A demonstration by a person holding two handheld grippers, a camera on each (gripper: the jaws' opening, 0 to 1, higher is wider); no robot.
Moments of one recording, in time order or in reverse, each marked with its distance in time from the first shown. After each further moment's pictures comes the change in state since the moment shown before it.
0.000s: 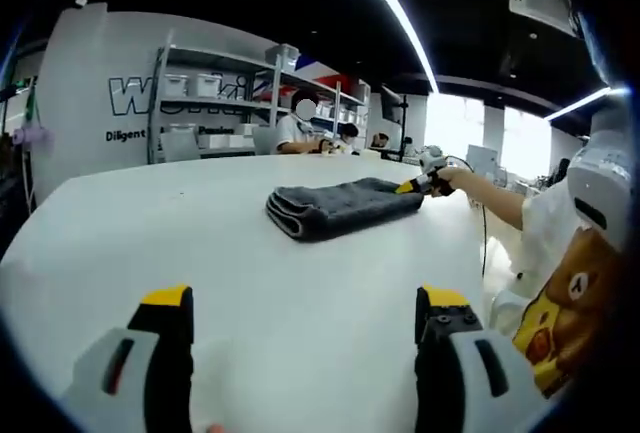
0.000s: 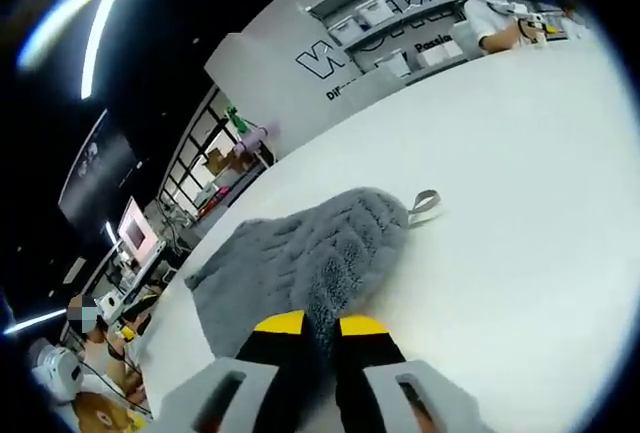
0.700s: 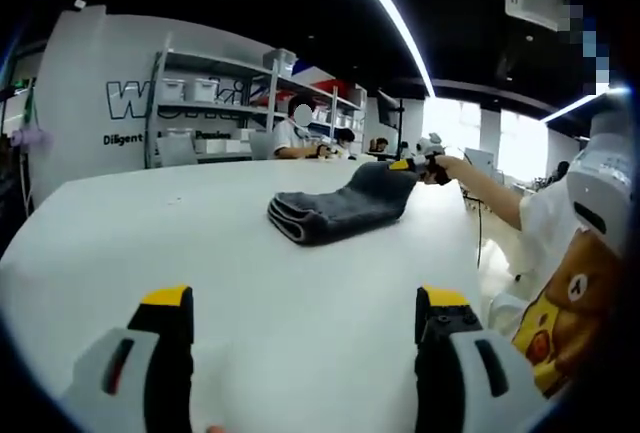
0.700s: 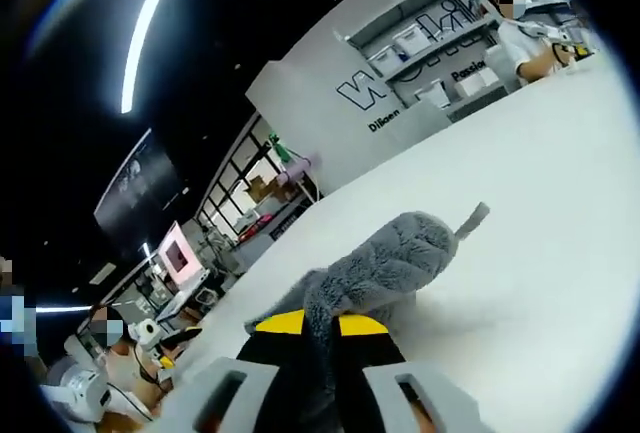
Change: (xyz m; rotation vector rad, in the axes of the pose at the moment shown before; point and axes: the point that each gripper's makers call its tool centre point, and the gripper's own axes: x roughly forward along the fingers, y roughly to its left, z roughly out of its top) left arm -0.004 -0.001 0.003 0.002 -0.026 -0.013; right arm 0.019 0.091 0.066 -0.045 -0.144 0.202
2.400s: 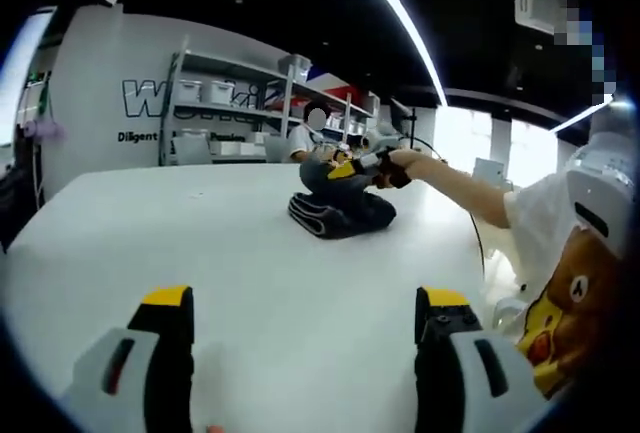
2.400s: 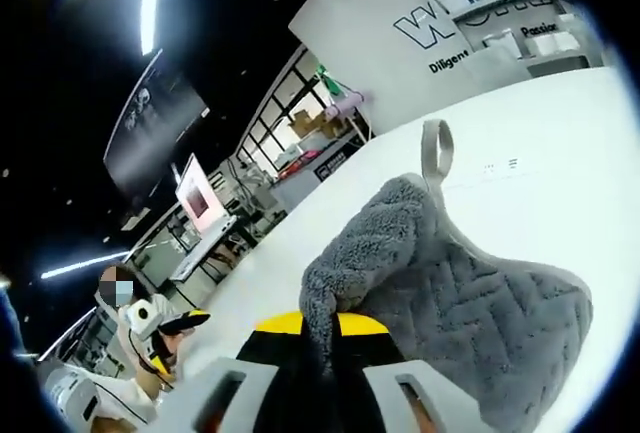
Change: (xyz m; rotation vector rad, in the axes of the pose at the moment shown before) left arm -0.028 0.027 -0.012 -0.037 -0.023 0.052; right arm 0.203 0.073 -0.072 -0.066 0.308 0.168
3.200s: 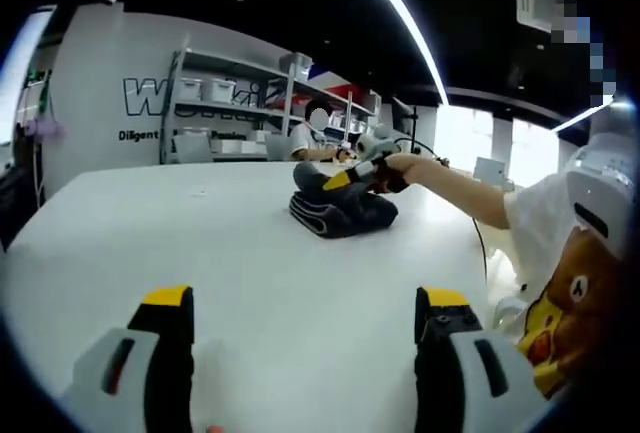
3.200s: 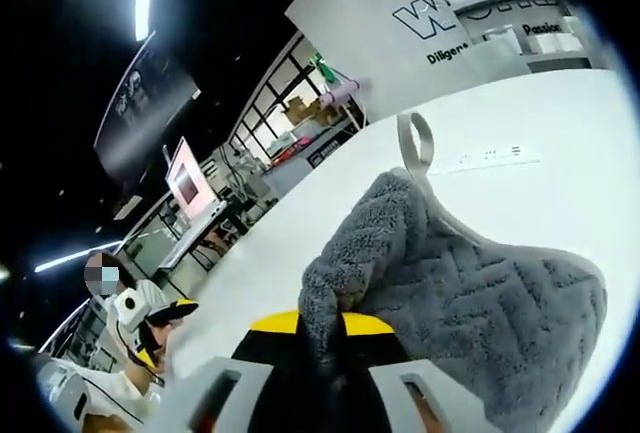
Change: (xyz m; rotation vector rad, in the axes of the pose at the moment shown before) left arm 0.002 -0.002 0.000 0.000 0.003 0.002; right arm 0.002 0.005 -0.007 -0.021 0.028 -0.028
